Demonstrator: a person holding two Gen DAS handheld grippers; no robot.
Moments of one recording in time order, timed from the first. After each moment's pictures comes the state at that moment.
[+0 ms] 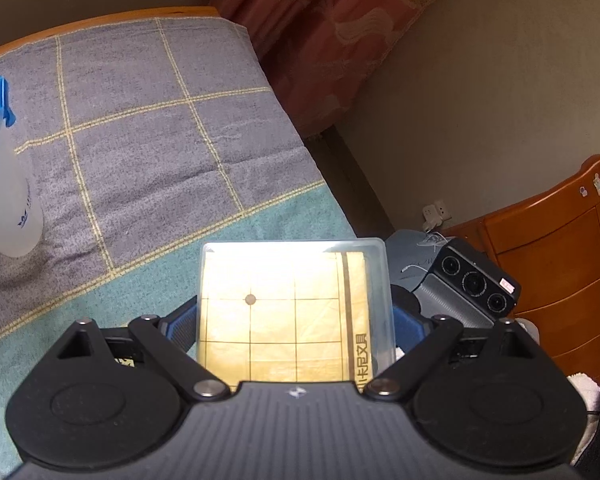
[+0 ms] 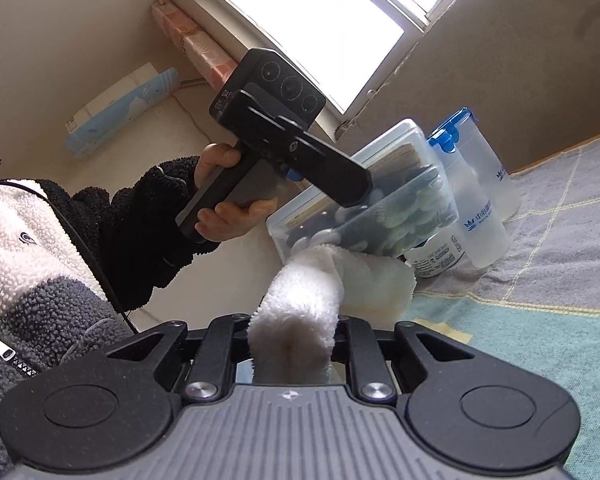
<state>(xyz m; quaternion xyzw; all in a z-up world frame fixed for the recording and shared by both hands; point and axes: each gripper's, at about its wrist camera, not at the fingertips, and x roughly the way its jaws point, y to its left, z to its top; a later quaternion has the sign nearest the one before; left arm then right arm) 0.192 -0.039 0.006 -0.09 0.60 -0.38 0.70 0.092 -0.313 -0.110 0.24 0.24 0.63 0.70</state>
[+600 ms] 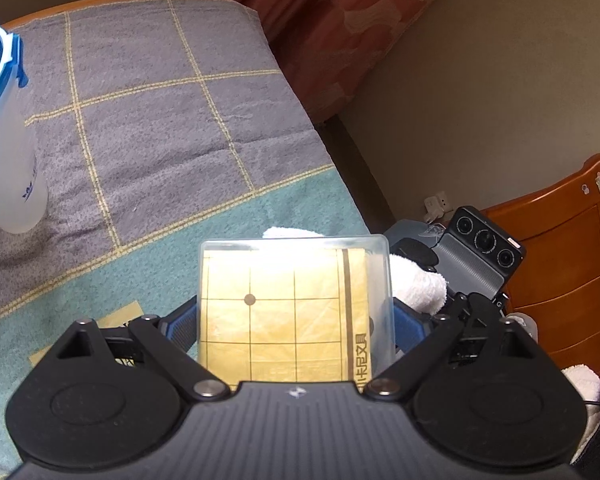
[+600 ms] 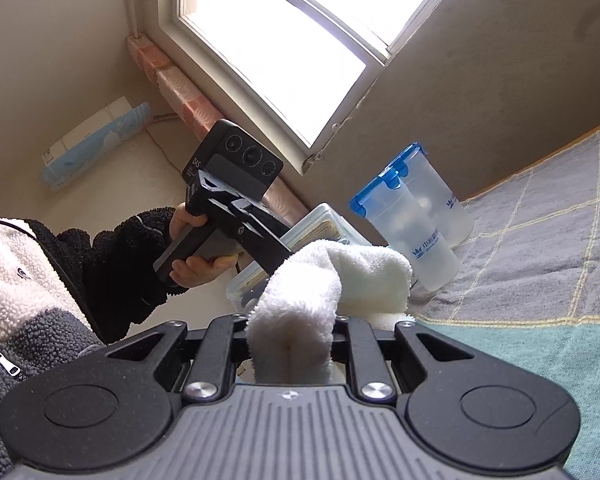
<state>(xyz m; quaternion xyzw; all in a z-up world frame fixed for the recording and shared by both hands) 0.188 -0.030 -0.008 -0.10 0.62 -0.37 0.69 0.107 -0.351 -0.110 0.28 0.22 0.58 0.73</state>
